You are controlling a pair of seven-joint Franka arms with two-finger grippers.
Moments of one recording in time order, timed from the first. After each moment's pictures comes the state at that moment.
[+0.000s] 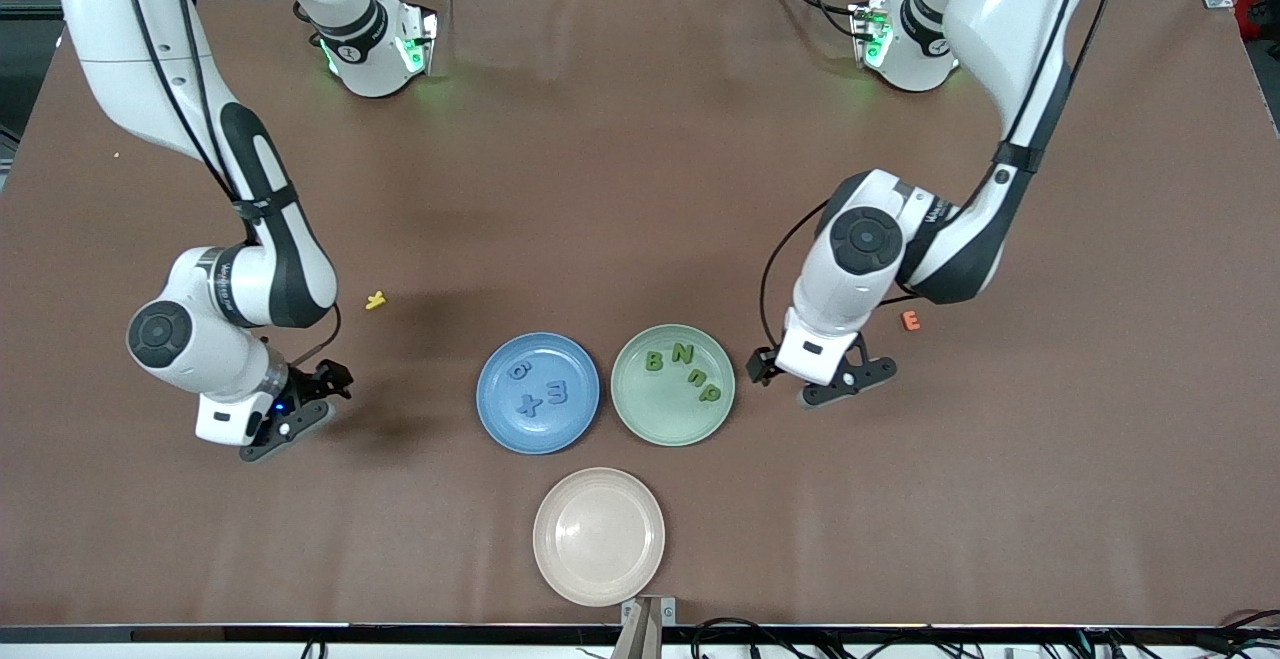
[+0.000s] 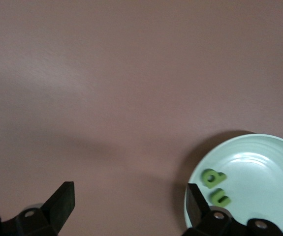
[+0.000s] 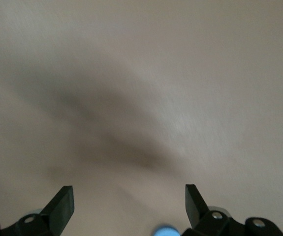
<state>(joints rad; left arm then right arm) -0.27 0.57 -0.23 -1.65 0.23 2.32 -0.92 0.09 0.63 -0.08 -1.73 0.07 2.42 -0.65</state>
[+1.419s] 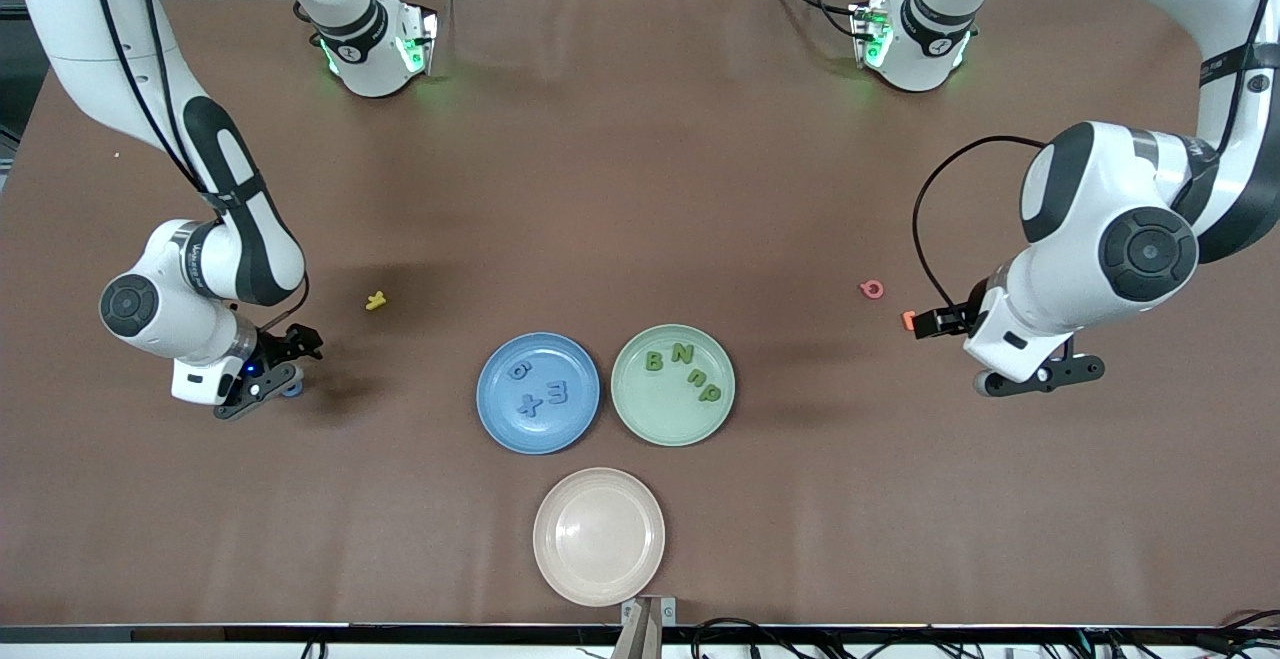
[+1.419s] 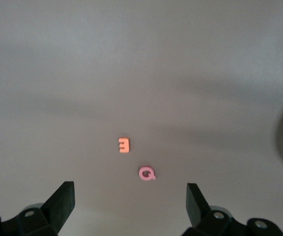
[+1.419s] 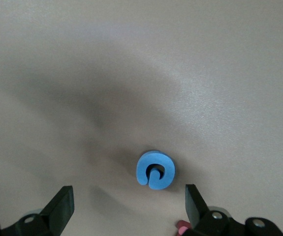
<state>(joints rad) -0.01 0.37 -0.23 -1.59 0.10 1.80 -0.43 -0.01 0.58 -0.09 -1.93 0.07 2.50 -0.73</state>
